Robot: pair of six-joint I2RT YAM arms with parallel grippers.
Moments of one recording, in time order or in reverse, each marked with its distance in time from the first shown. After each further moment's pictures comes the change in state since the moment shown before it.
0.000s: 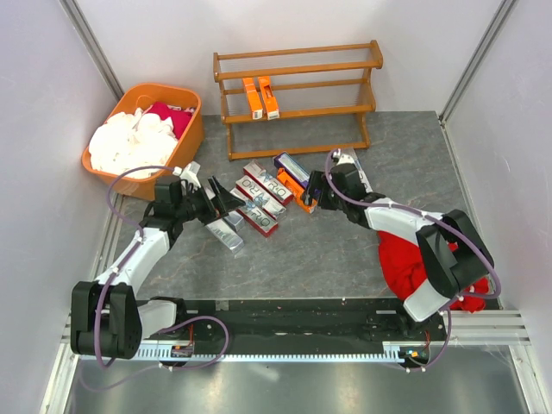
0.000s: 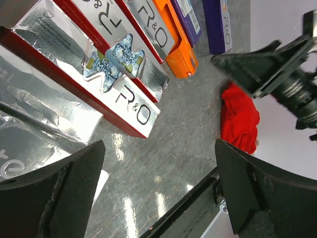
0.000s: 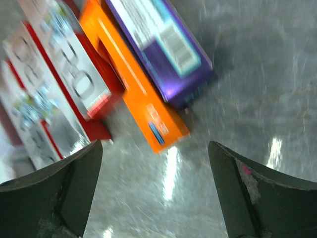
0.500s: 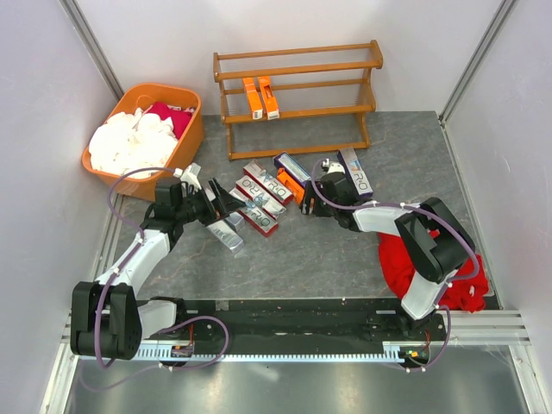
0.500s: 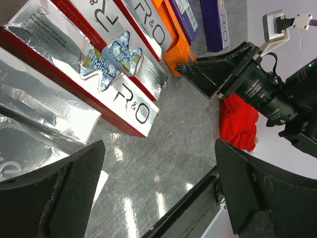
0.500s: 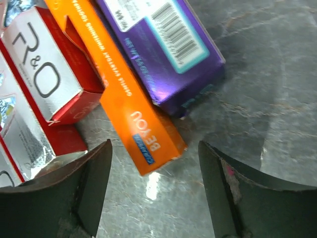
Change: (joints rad) left arm 0.000 -0.002 -0.026 0.038 0.016 -0.002; right arm 0.050 0.135 -0.044 0.108 0.042 -0.050
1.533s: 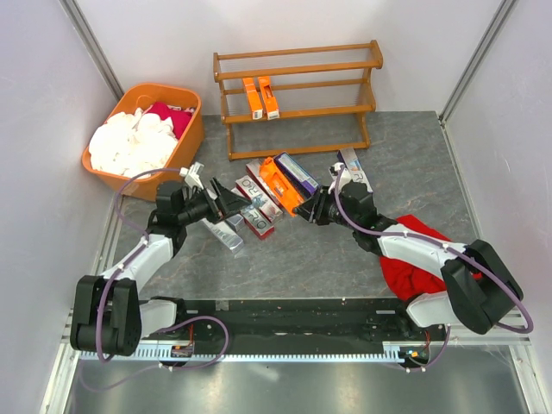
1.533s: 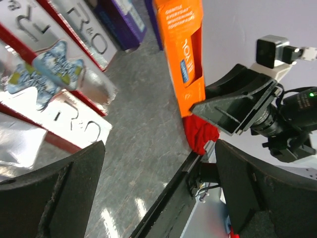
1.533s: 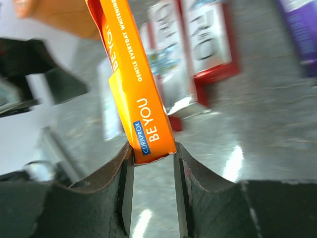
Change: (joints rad) left arm -0.018 0.023 -0.090 0.312 0.143 -0.164; right arm 0.051 -0.380 -0.218 0.159 -0.267 0.145
